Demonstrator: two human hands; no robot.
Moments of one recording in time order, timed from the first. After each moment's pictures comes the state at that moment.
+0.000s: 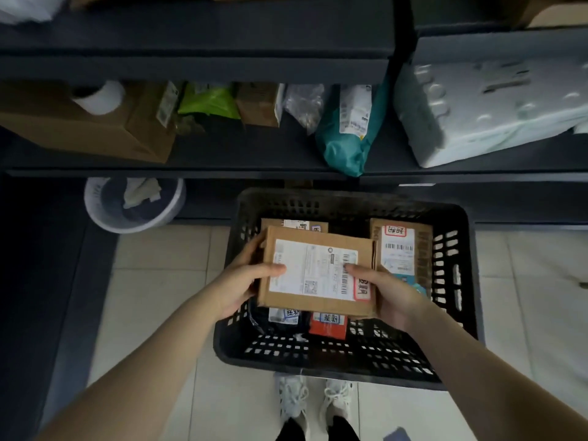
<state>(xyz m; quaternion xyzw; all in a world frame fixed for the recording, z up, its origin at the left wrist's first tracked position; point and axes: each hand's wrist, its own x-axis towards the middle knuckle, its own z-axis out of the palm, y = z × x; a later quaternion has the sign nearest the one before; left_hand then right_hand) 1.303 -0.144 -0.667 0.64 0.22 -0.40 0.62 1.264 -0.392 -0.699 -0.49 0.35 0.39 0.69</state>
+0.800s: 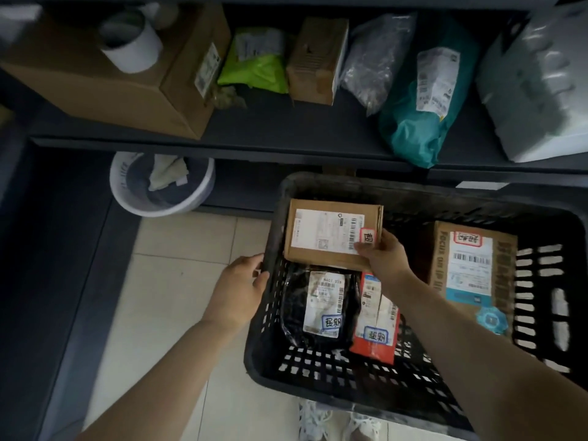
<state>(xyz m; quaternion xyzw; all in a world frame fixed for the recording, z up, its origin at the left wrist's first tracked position) 1.285 -0.064 -0.751 0.94 0.07 -0.20 0.26 1.328 -0.305 -0.826 -0.68 0.35 0.22 0.60</state>
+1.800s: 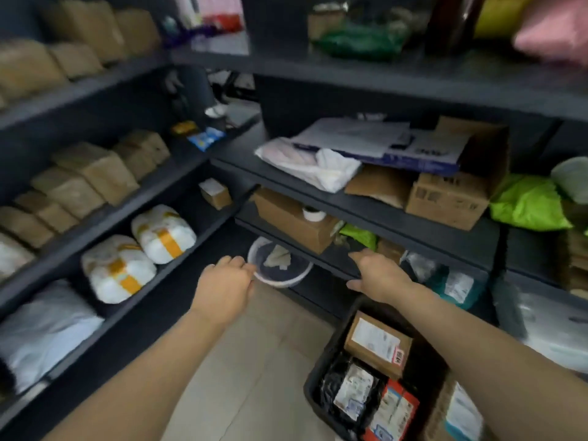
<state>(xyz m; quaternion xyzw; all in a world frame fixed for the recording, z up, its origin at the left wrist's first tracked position) 1.189 0.035 -0.414 0.99 0.07 0.06 -0.08 1.341 -0.201 -0.419 -0.93 -0.30 0.20 0.05</state>
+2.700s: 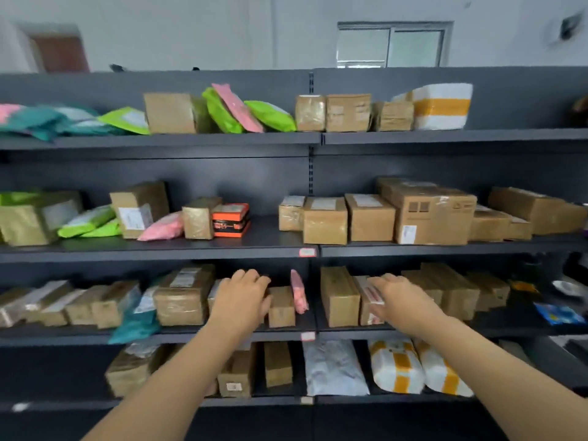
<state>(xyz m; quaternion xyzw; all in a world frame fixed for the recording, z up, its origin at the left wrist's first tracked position) 0.670 0.300 -0.177 0.80 0.55 0.16 -0.18 0.947 0.249 -0.156 -0.70 -0.71 -0.02 0.08</state>
